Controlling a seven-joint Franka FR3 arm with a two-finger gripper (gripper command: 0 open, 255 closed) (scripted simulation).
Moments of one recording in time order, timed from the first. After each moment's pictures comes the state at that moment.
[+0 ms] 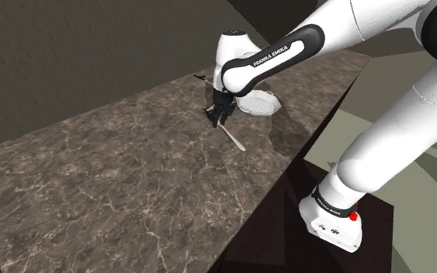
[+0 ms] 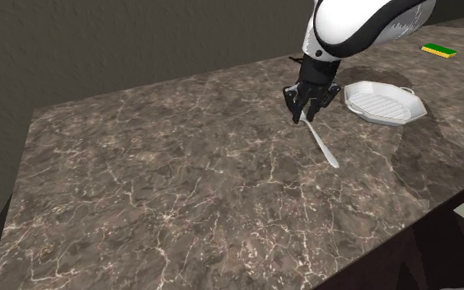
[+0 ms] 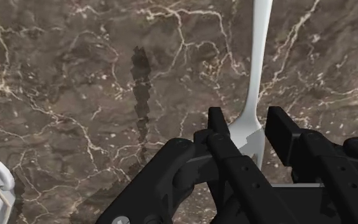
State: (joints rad) arm -0.18 -0.12 0.24 -2.42 0.04 2.35 0.33
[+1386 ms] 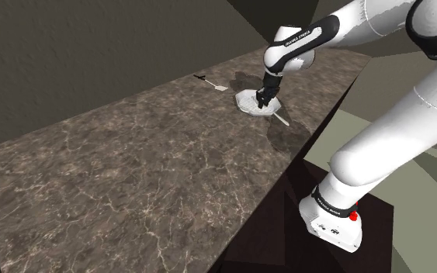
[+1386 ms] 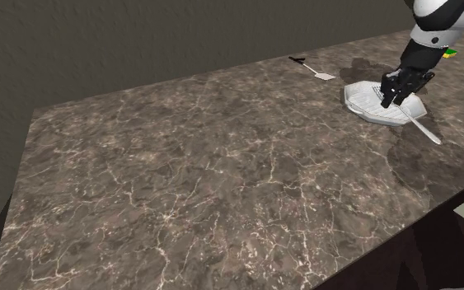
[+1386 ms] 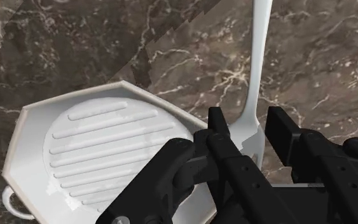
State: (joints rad) arm -0.42 -0.14 -0.10 -2.44 0.02 2.34 -0.24
